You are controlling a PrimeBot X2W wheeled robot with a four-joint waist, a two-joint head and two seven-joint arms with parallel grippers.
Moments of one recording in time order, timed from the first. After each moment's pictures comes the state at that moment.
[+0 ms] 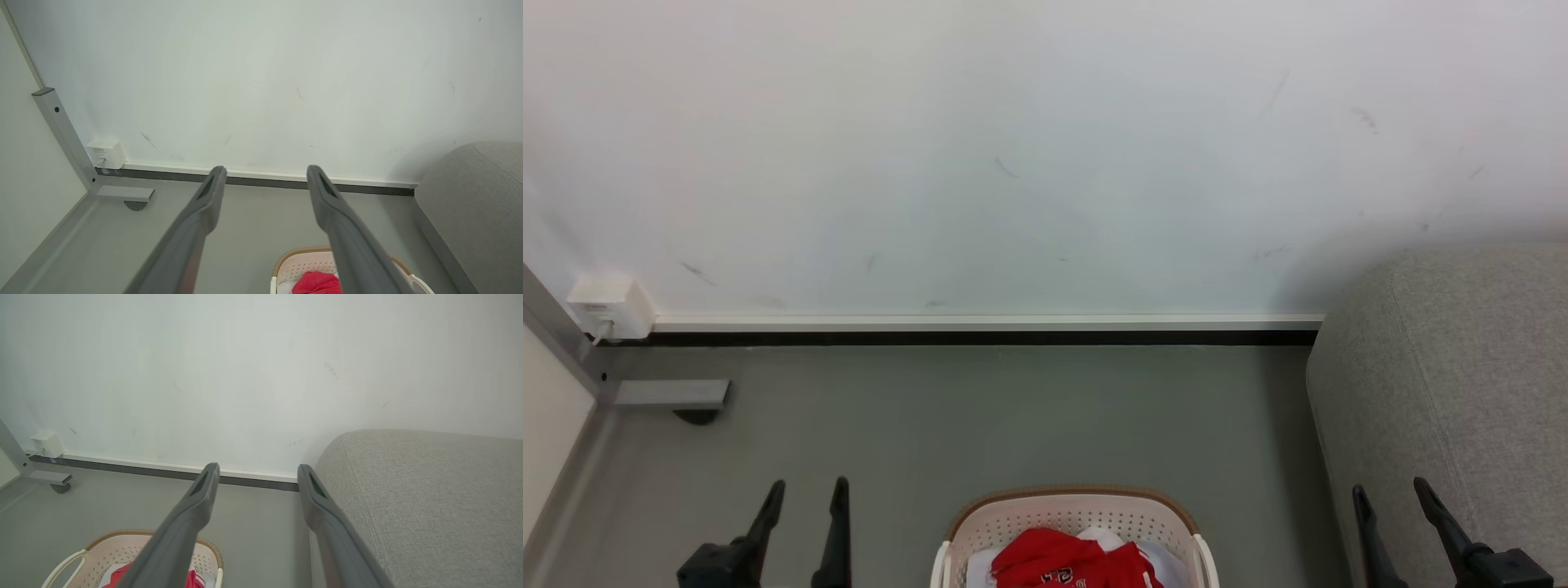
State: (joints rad) left arm -0.02 0.08 0.00 0.27 -0.14 -0.04 -0.24; right arm -0.02 -0.10 0.04 0.30 0.17 0.13 -0.24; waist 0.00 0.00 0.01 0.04
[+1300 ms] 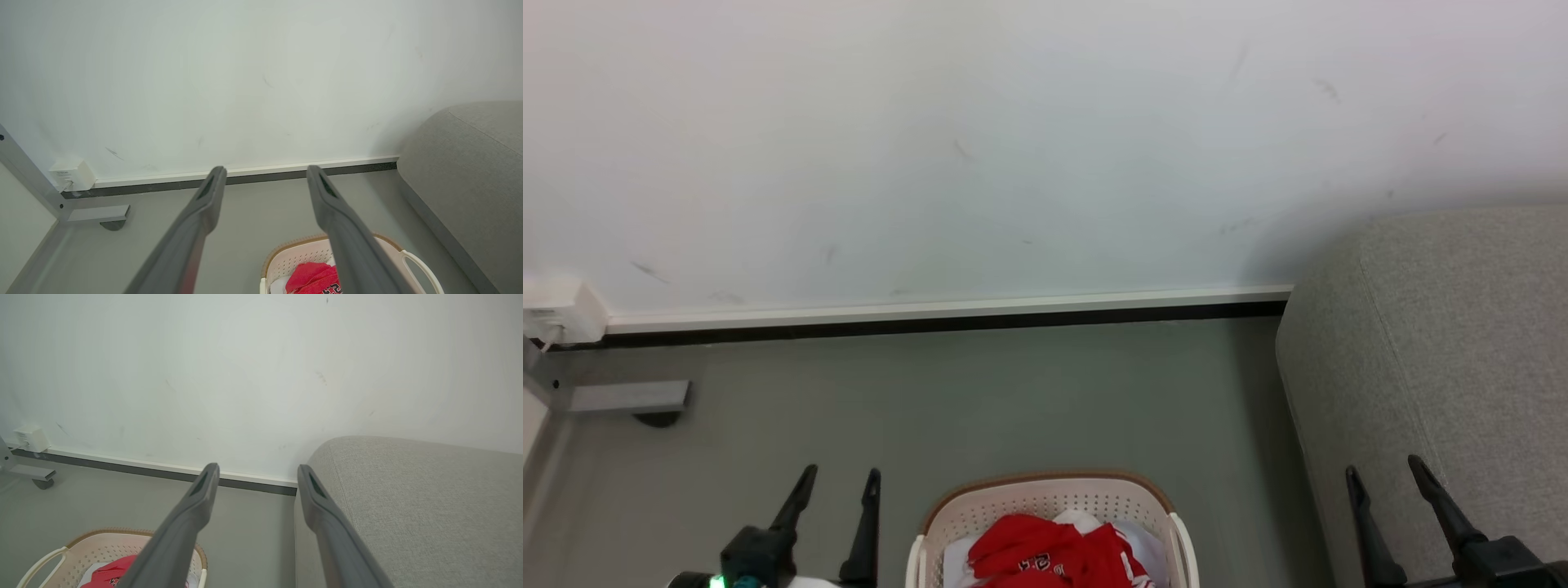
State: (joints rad) left arm -0.05 0.06 -0.01 0.31 -0.02 -0.08 -0.26; right arm -0.03 -0.10 0.06 0.27 0.11 0.13 -0.26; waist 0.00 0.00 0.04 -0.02
